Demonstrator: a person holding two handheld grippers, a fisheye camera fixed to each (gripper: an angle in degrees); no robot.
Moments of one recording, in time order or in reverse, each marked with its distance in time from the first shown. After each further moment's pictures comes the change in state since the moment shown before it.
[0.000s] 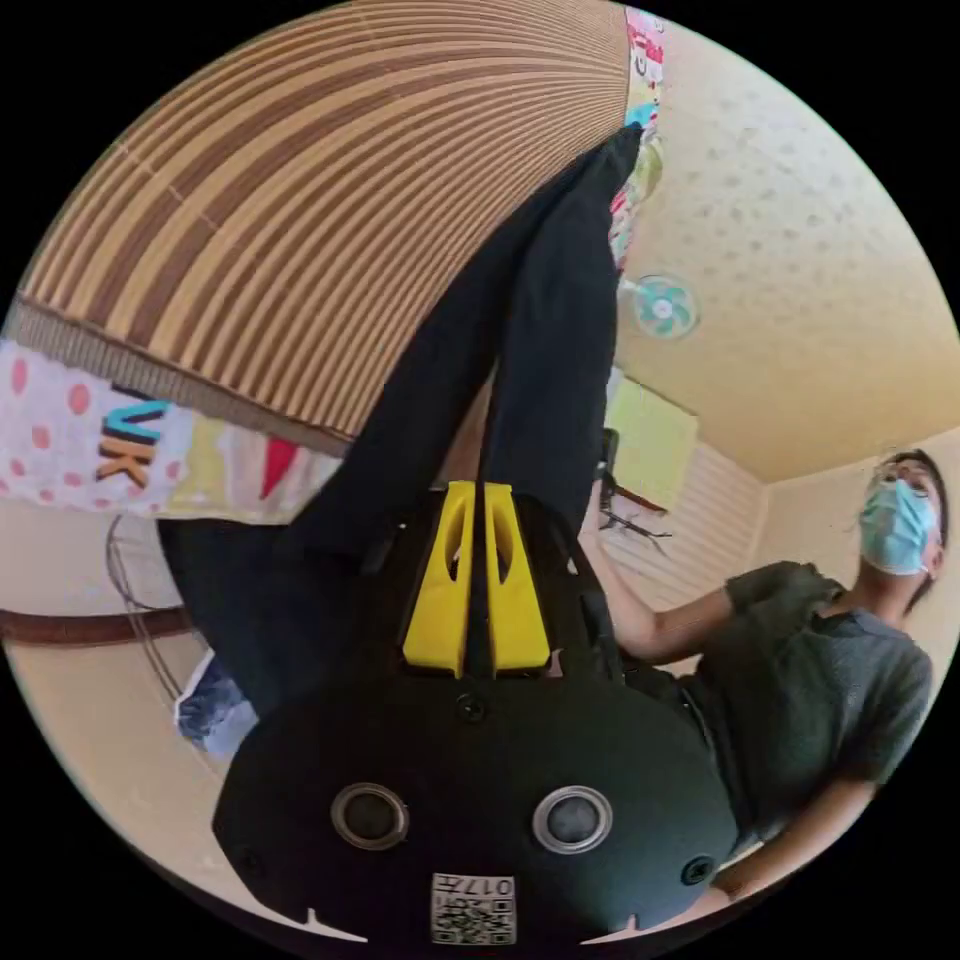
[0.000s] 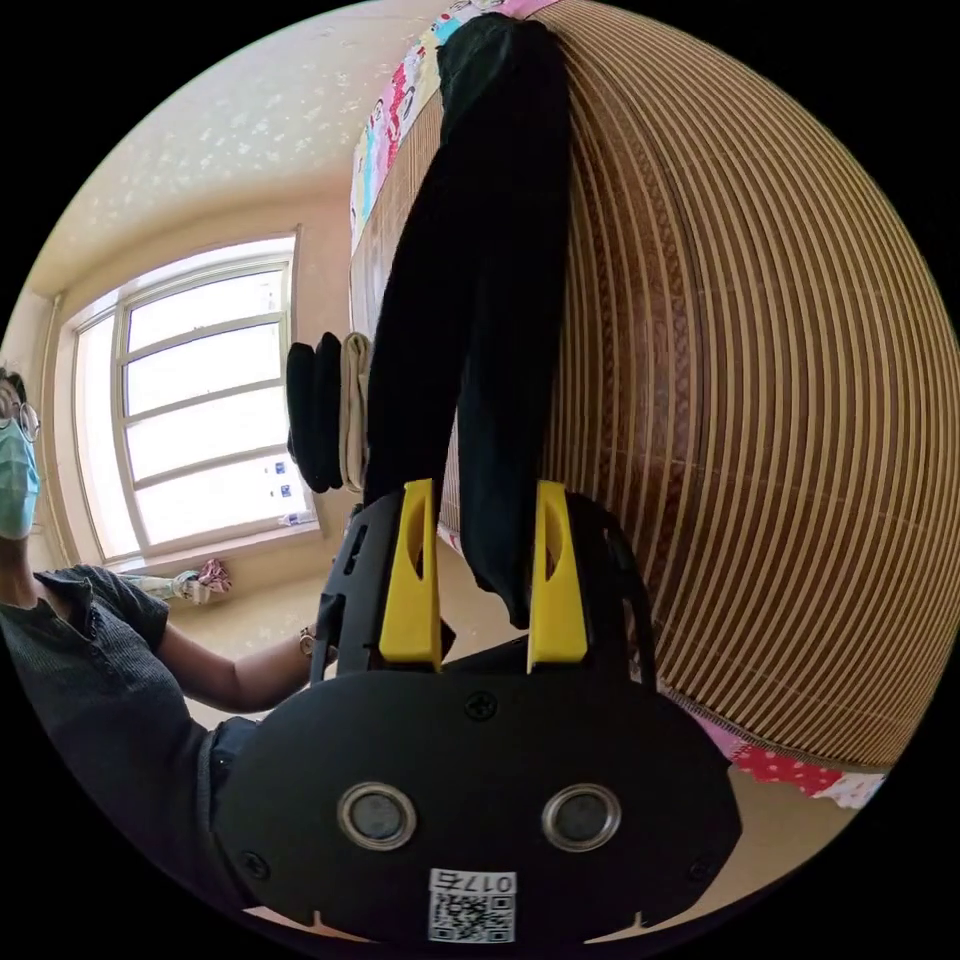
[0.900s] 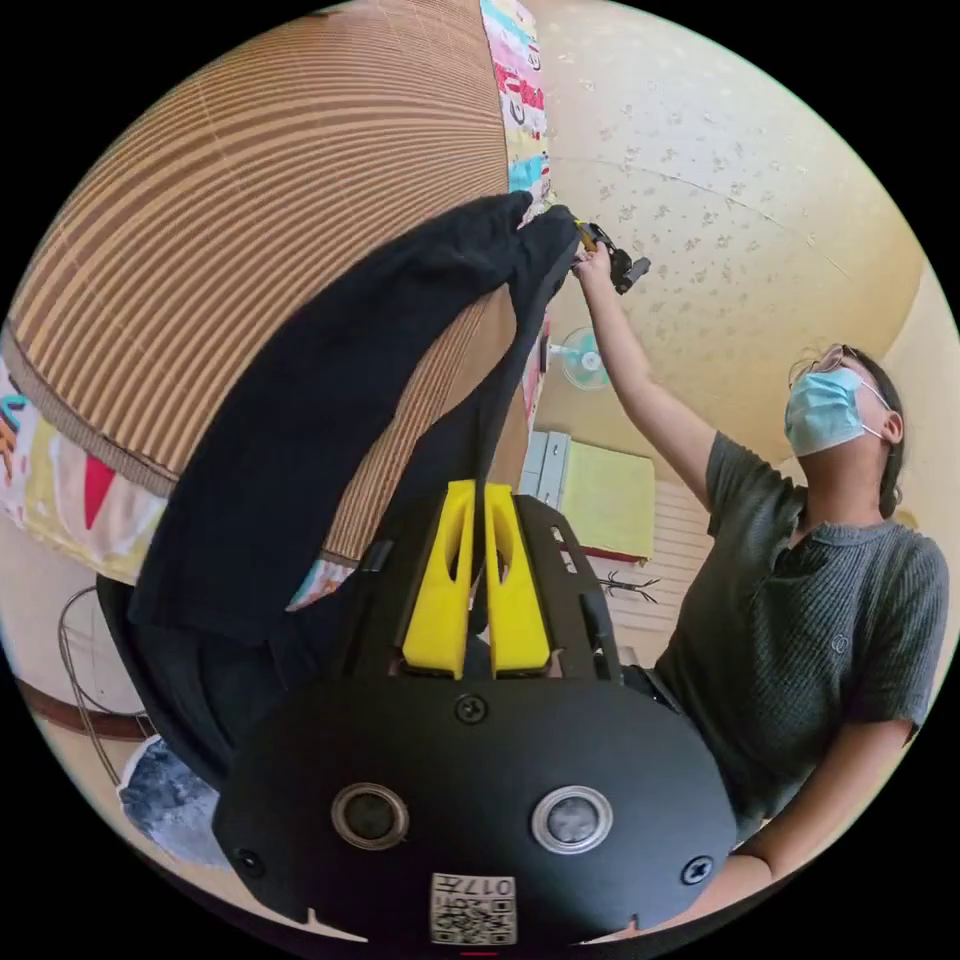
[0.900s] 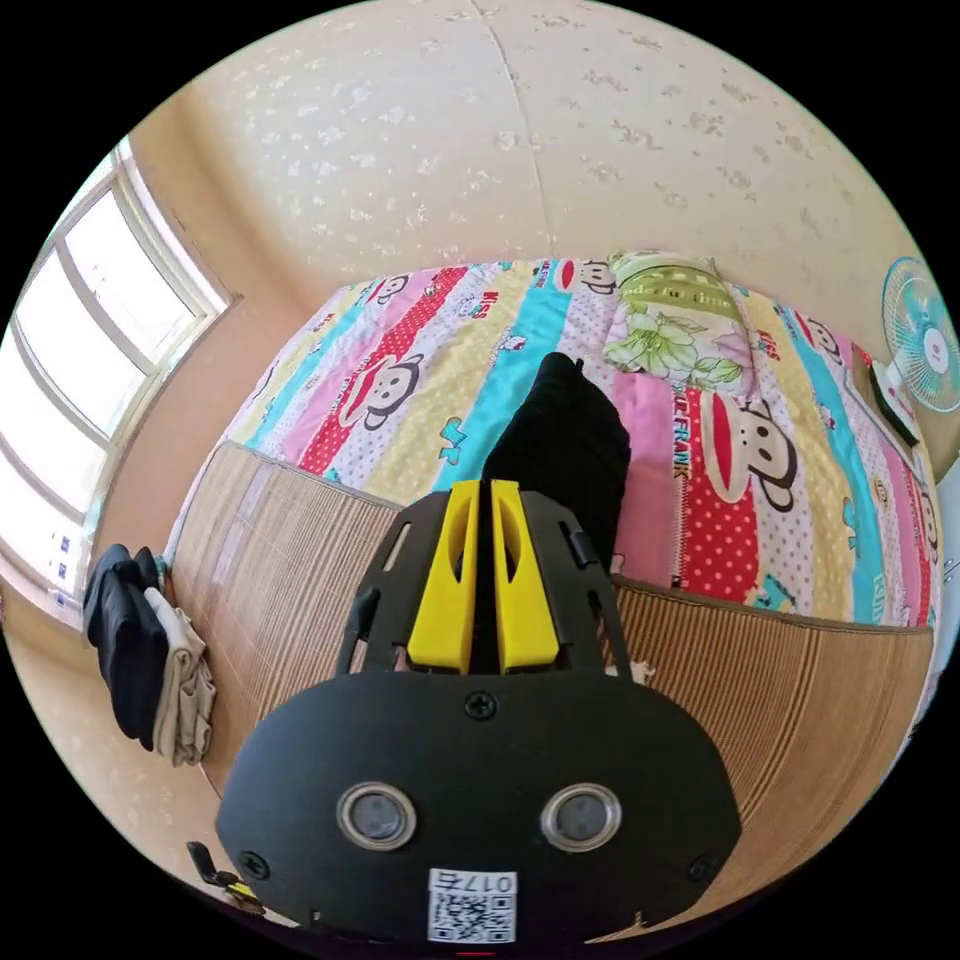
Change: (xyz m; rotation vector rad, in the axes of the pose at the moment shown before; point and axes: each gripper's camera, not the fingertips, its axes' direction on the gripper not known) left arm 0.007 0.034 0.031 0.346 0.172 0.161; right arm -0.204 -0.383 -0.145 0.475 0.550 -0.413
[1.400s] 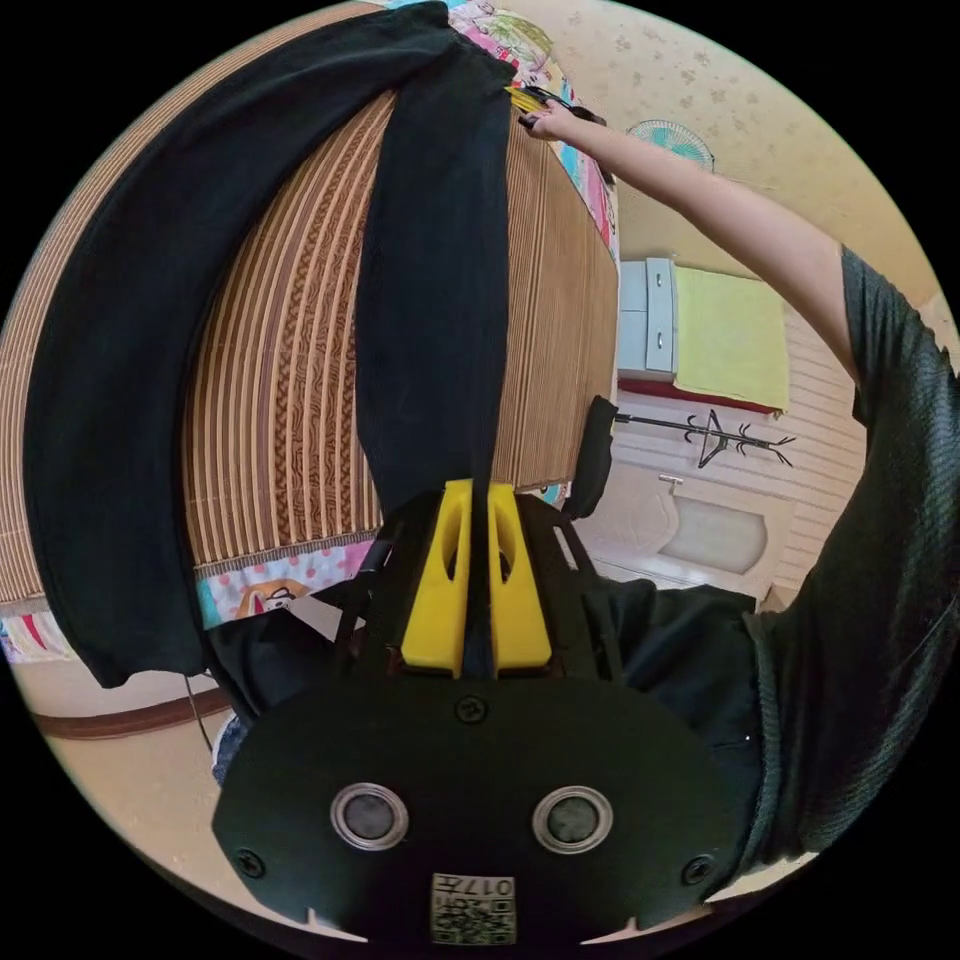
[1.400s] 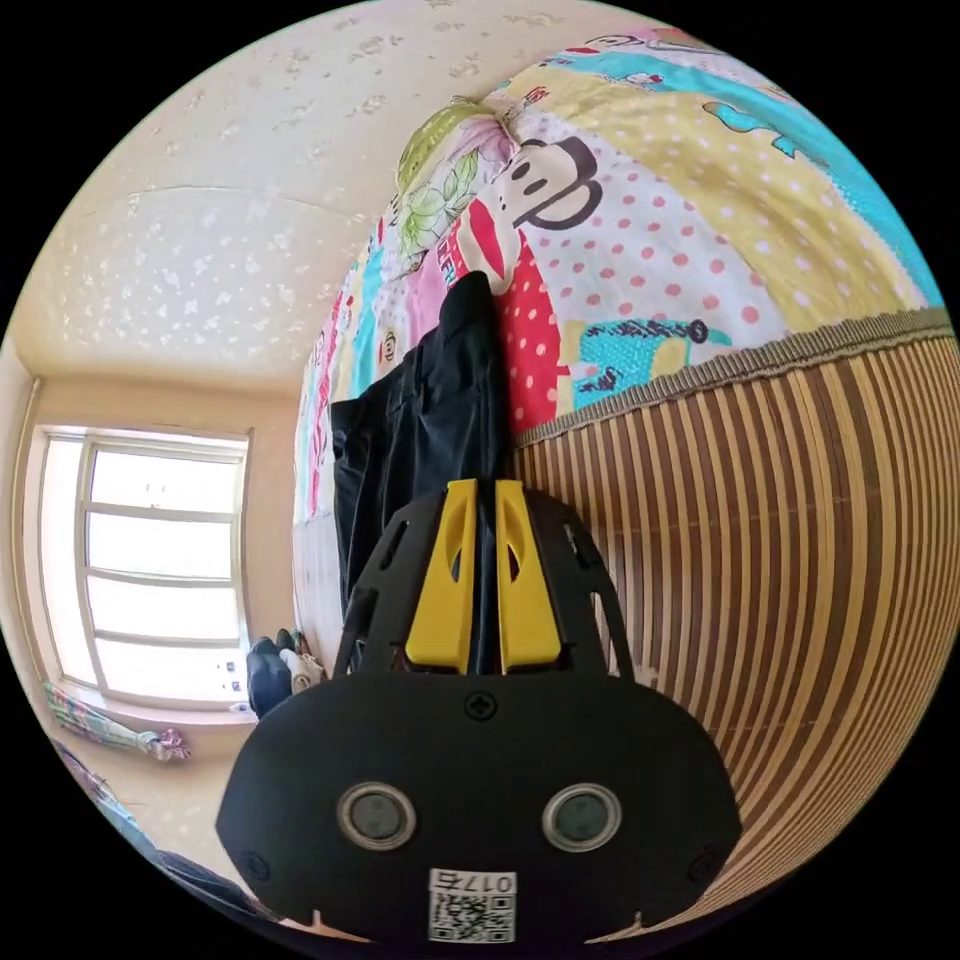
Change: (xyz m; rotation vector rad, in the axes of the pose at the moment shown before) left arm 0.076 0.034 0.173 -0.458 -0.151 0.199; right arm 0.256 0.090 -0.054 -0.081 -0.117 0.407
